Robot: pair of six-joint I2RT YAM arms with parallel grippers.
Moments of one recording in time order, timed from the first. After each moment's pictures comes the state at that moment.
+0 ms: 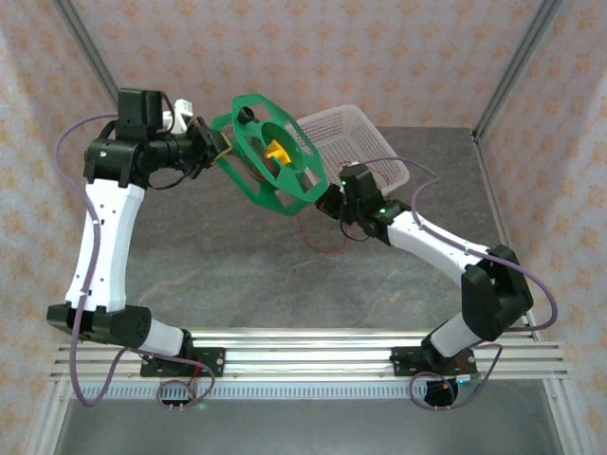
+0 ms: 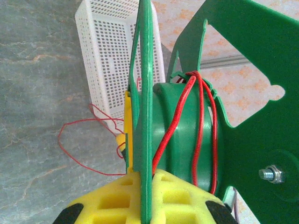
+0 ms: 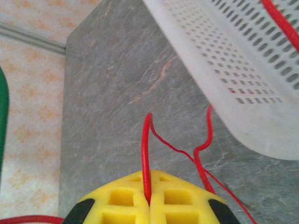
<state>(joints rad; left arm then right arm) -0.05 1.43 1.89 -1.12 0.57 -0.85 0.60 1.52 1.09 -0.18 -0.14 0.95</state>
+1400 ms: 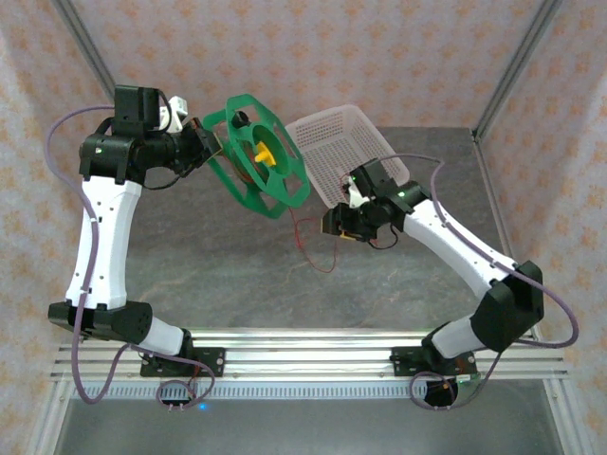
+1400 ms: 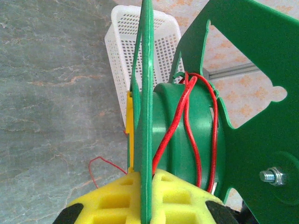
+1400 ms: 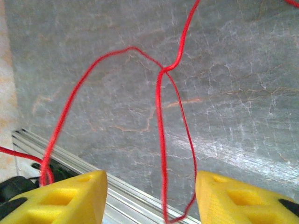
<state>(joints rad) -0.04 1.47 1.95 -1.20 0.47 -0.71 0.57 1.46 1.29 -0.91 -0.39 0.62</state>
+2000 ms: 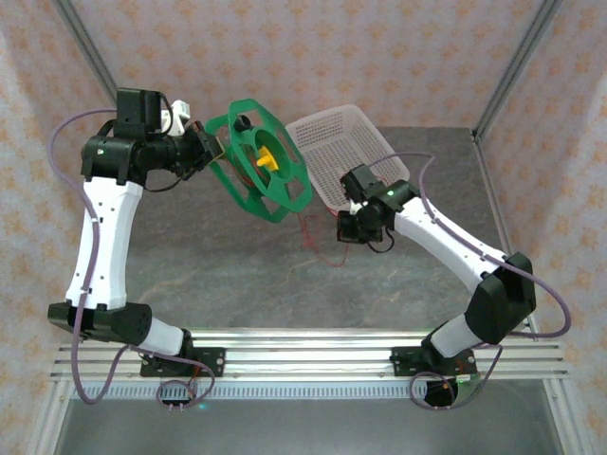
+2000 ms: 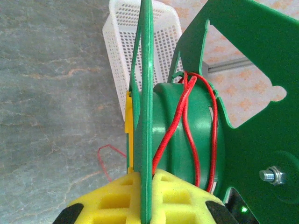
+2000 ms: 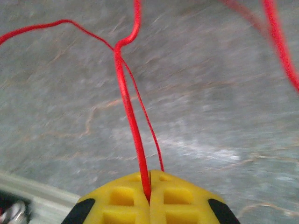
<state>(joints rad) -0.04 1.45 1.91 -1.20 0.51 -0.70 0.61 1.50 1.35 -1.06 -0.09 0.60</state>
